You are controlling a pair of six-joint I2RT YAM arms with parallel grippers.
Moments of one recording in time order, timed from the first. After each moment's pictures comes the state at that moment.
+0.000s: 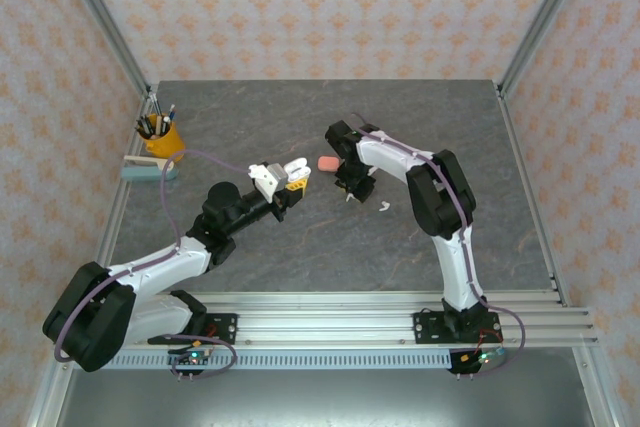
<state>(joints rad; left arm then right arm) -0.51 1.16 0.41 0.71 0.32 0.04 0.57 2.17 1.66 -1.01 0.00 1.24</state>
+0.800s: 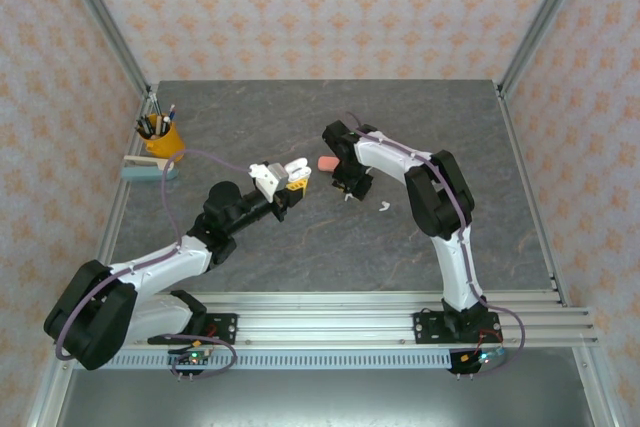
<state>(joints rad) -0.51 1.17 0.42 0.71 0.32 0.03 0.59 2.17 1.66 -0.99 0.01 1.12</state>
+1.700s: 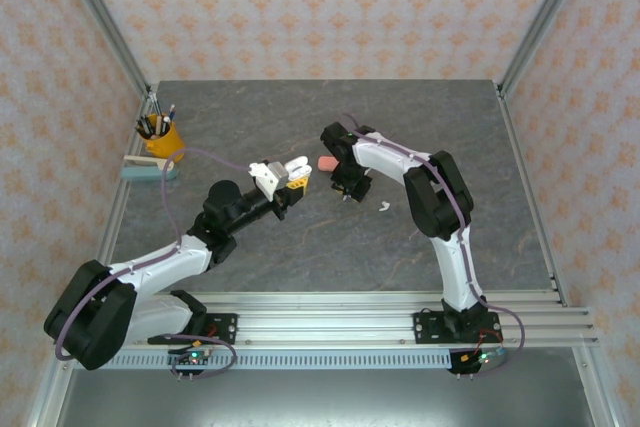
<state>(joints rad) -0.51 1.17 0.43 0.71 0.33 0.03 0.59 2.17 1.66 -1.01 0.00 1.13</state>
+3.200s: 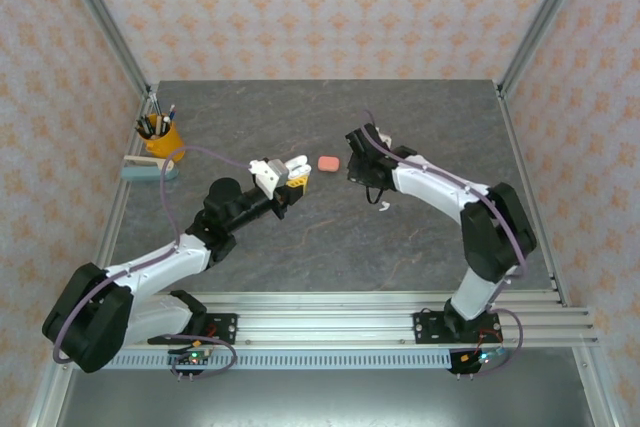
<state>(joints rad) -0.51 1.15 0.45 0.63 0.31 0.02 0.59 1.68 1.20 -0.50 0.18 0.79</state>
